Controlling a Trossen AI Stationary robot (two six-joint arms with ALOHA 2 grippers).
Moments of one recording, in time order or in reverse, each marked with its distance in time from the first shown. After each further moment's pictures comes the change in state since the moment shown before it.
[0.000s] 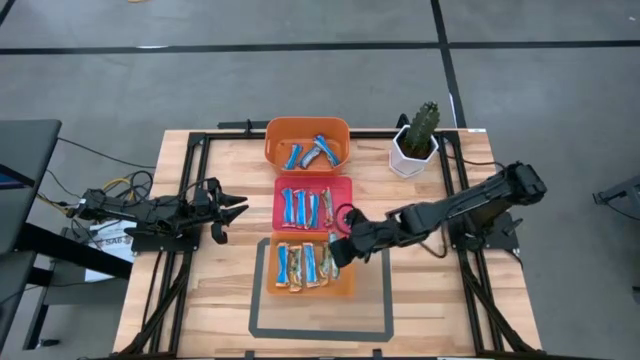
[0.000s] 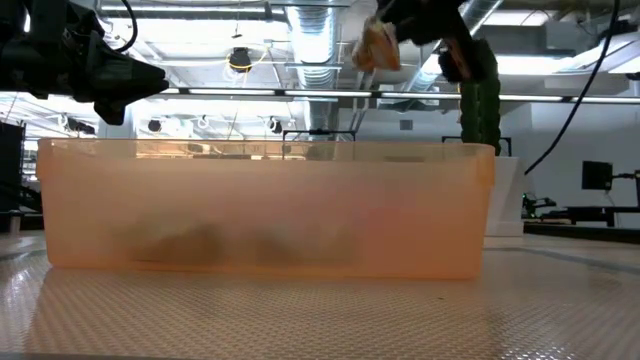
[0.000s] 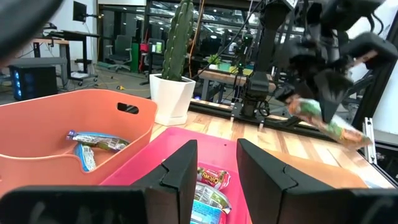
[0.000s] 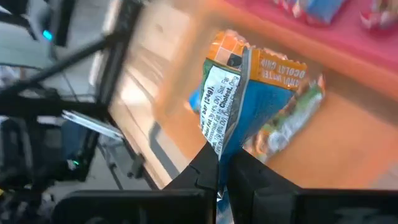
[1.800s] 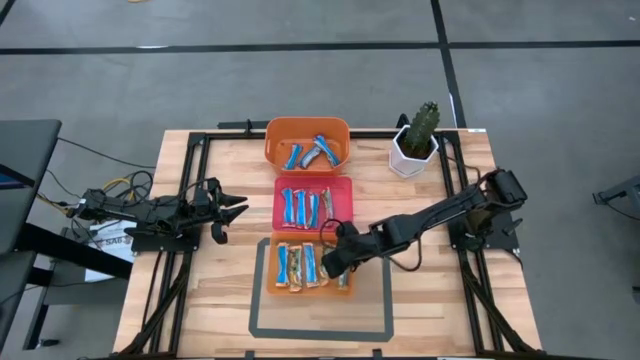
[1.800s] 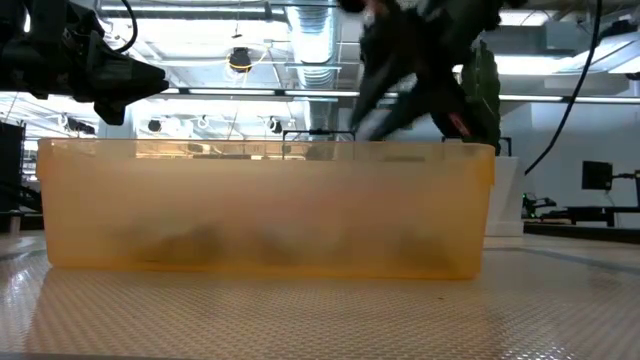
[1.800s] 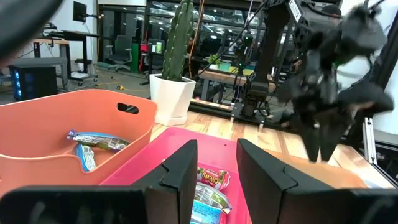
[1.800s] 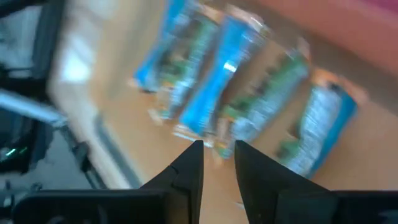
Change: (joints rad) left arm 0.000 0.000 0.000 0.000 0.000 0.000; right arm 0.006 0.166 -0.015 0.041 -0.055 -0.038
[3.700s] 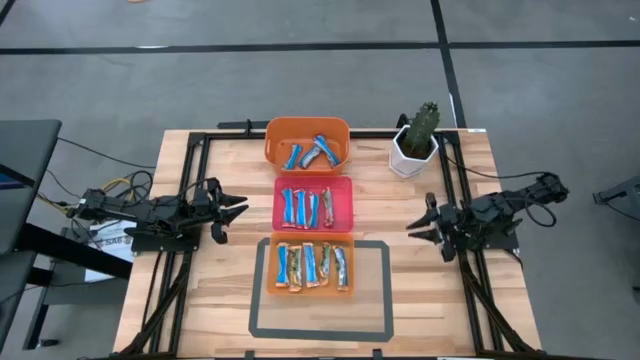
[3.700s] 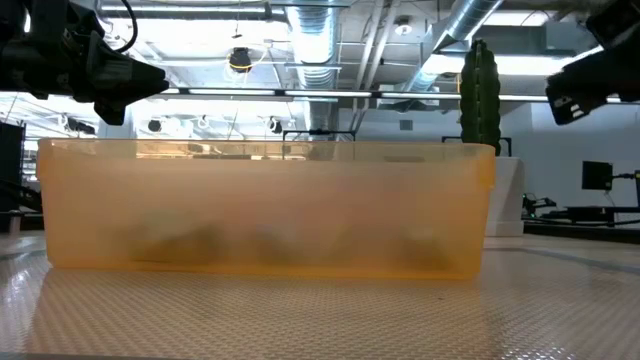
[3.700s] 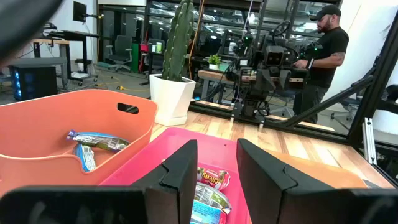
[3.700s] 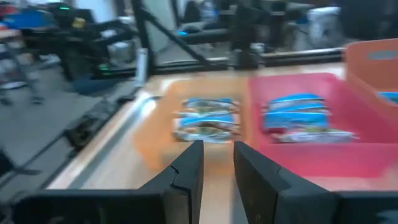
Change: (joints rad) left arm 0.000 0.000 0.000 0.000 0.000 0.000; right arm 0.090 -1.698 -1.014 0.037 0.121 -1.122
